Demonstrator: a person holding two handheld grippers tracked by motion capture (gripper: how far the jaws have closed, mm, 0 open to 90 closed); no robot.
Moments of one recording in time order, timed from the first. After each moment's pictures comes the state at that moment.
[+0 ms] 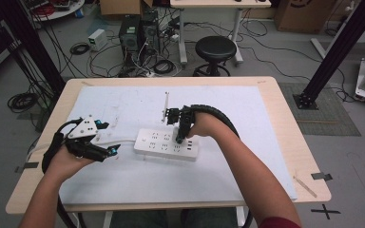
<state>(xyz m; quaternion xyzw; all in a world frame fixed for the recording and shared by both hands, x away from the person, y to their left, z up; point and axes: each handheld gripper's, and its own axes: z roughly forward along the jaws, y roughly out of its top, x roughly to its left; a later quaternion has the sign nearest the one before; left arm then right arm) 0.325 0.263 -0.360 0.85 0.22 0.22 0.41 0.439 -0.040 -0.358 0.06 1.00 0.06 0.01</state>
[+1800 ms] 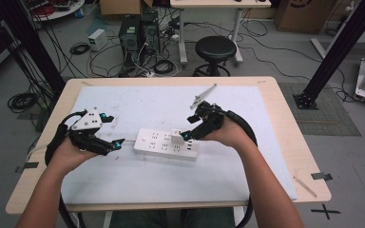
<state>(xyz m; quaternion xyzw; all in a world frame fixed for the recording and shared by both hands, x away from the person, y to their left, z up) 0.337 0.250 -0.338 0.86 0.20 0.22 0.43 0.403 -0.129 -0.330 0.18 0.92 0.35 0.02</state>
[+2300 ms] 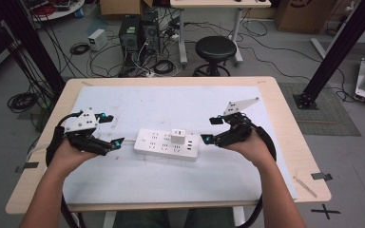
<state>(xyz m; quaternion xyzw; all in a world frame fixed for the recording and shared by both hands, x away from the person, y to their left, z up) 0.334 0.257 -0.349 0.83 0.20 0.21 0.48 0.371 -0.202 -0.345 0.24 0.85 0.46 0.05</state>
